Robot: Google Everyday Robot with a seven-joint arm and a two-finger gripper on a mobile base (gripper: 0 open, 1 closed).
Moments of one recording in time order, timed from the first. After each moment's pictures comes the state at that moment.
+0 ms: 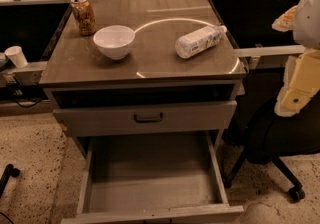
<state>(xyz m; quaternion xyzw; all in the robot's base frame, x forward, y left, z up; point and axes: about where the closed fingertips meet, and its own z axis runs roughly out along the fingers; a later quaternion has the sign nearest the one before) 0.438 -0.217 0.976 -0.60 0.78 -0.03 0.16</state>
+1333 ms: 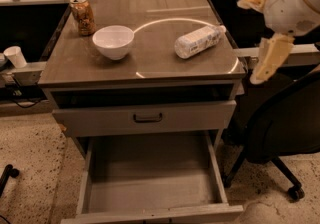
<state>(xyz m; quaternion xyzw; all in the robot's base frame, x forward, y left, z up) 0.542 -0.197 0.961 -0.70 0.65 -0.03 0.28</state>
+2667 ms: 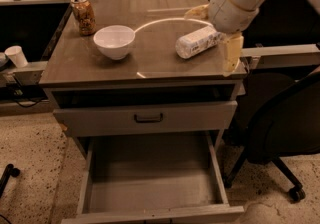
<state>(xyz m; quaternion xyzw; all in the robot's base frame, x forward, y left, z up) 0.606 -0.129 0.912 -0.85 0.49 -0.04 0.20</state>
